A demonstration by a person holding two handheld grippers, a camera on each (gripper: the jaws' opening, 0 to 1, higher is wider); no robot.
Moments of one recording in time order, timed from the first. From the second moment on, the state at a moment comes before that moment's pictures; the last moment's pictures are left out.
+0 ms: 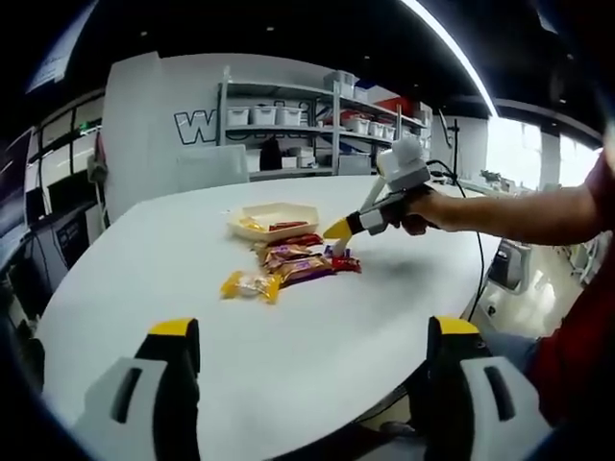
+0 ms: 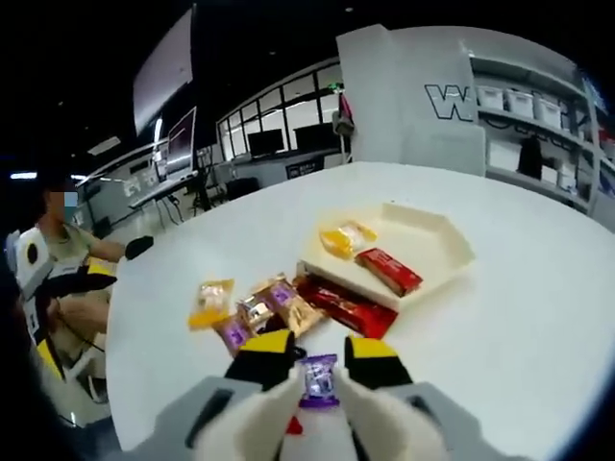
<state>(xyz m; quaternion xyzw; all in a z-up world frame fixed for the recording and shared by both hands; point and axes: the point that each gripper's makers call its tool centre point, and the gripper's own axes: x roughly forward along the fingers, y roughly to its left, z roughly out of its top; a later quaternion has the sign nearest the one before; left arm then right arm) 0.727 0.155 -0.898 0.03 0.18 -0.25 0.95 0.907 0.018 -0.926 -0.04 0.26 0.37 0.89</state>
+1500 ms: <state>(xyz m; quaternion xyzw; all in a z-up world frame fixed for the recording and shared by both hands) 0.727 0.173 -0.884 0.03 0.17 -0.22 0.96 0.978 0.043 -0.812 -0.05 0.18 0.37 0.91</state>
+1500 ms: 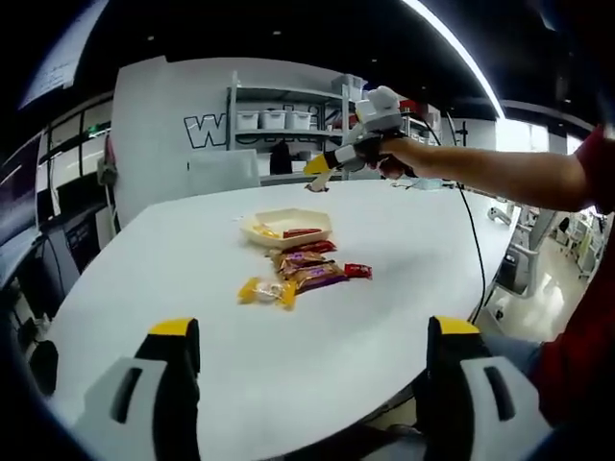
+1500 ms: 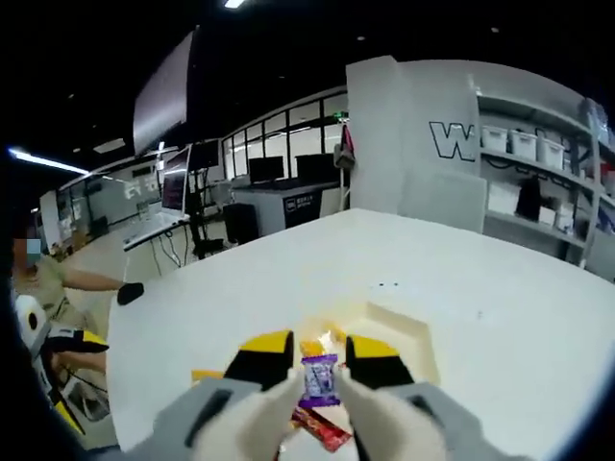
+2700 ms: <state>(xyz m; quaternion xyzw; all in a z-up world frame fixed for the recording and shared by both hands) 0.722 0.182 -0.885 0.02 0.18 -0.21 0.96 0.974 0.044 -0.793 -0.07 0.13 0.37 0.92</state>
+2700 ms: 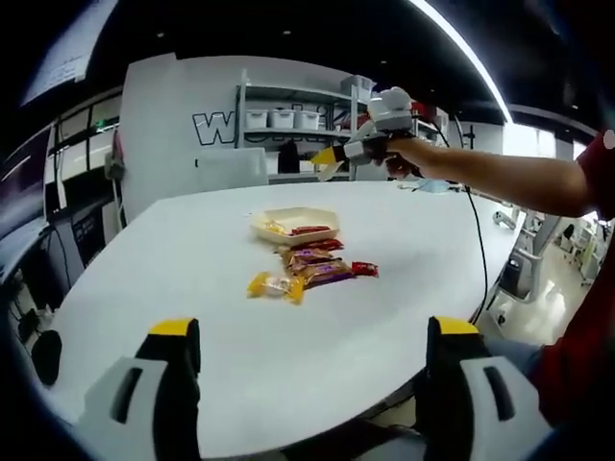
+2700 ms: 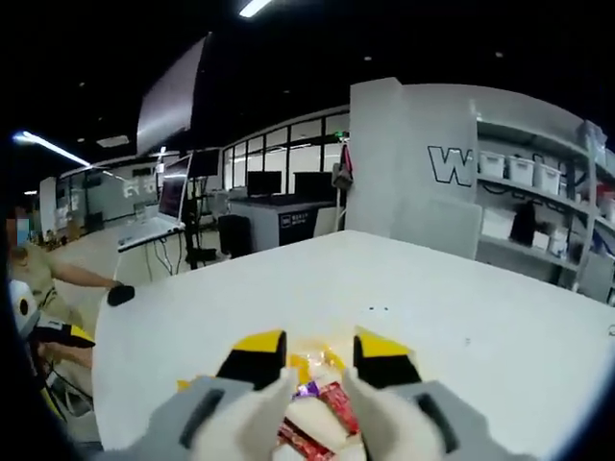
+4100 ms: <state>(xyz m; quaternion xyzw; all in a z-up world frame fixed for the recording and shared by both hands) 0.721 0.175 -0.891 0.00 0.18 -0.20 0.96 0.920 0.025 -0.868 -0.05 0.19 0.39 0.90</state>
